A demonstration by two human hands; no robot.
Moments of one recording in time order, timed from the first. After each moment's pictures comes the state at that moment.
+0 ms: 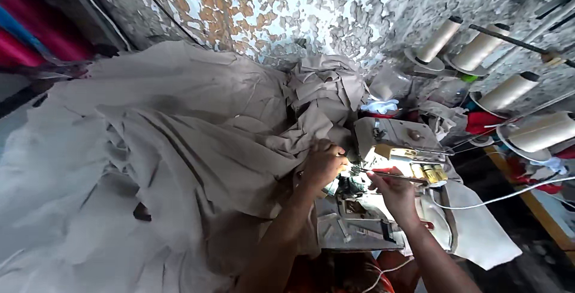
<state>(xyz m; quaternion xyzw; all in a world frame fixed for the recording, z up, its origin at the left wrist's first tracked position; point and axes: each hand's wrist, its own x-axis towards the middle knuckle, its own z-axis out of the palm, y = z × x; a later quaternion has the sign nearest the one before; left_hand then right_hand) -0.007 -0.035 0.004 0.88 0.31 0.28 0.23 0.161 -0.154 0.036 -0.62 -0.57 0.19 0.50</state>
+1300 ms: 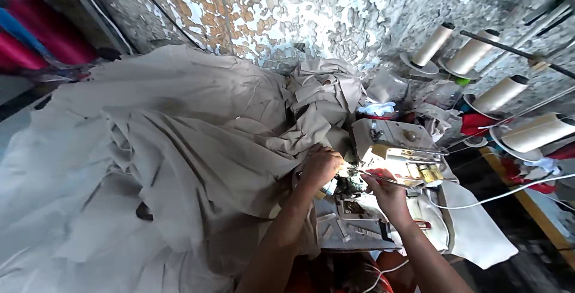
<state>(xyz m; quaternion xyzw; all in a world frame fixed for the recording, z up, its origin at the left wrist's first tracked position) -0.008 -0.033 0.005 0.89 0.29 0.27 0.24 0.155 -0.154 0.033 -0.64 -0.58 0.19 0.46</state>
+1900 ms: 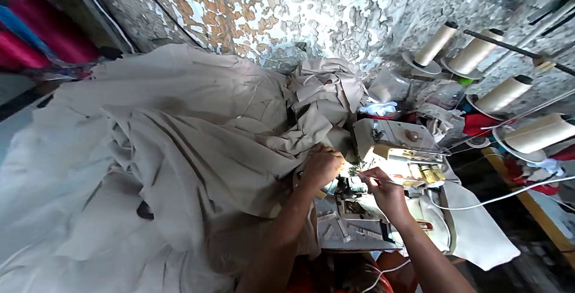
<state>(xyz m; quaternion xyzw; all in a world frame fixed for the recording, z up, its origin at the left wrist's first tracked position) -0.007 -0.033 0.007 0.89 0.29 0.25 0.24 0.162 -0.148 0.026 -0.62 -0.67 0.11 0.39</state>
